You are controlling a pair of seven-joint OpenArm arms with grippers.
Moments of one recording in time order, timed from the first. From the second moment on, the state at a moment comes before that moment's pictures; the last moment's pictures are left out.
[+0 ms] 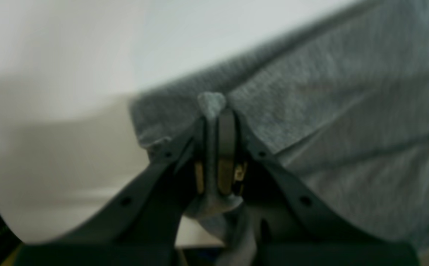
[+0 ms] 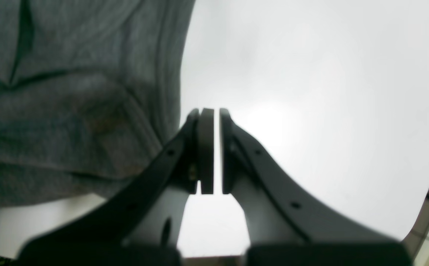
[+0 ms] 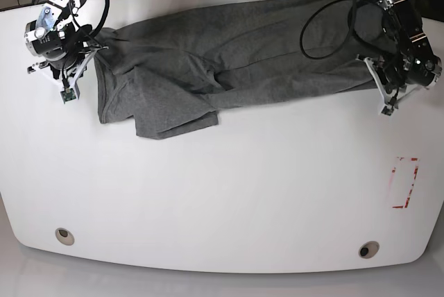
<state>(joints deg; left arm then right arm) 2.4 -12.1 -27.5 101.0 -11.9 -41.9 83.3 -12.9 8.4 33.9 111.0 6.0 40.2 -68.6</state>
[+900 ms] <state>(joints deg) 2.6 -13.5 -25.3 101.0 -12.1 -41.9 83.1 5.8 3.4 31.9 101.5 5.1 40.1 -68.9</state>
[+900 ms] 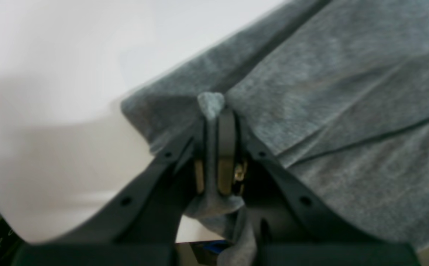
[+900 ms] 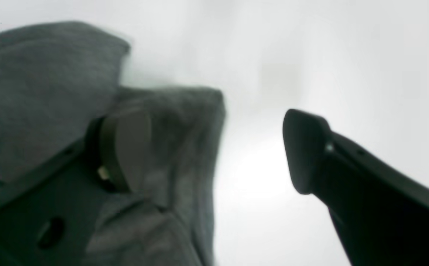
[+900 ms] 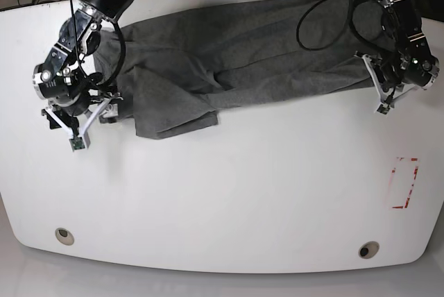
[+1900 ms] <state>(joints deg) 2.3 -13.3 -25.3 100.9 -12.0 -41.9 83.1 -6.7 0.1 28.9 101.6 14.0 40.1 -72.4</state>
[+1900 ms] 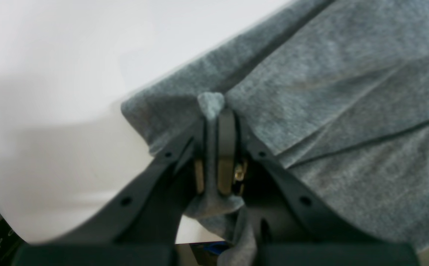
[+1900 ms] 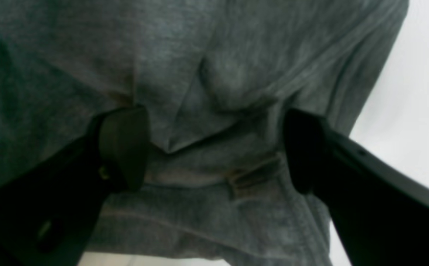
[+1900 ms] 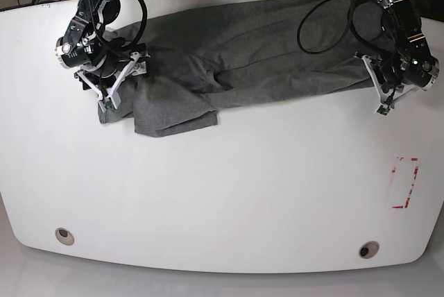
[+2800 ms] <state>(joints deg) 2.3 -13.6 -23.5 100.9 -11.9 -41.9 83.1 -7.3 0.0 21.2 101.7 15.5 40.1 -72.4</state>
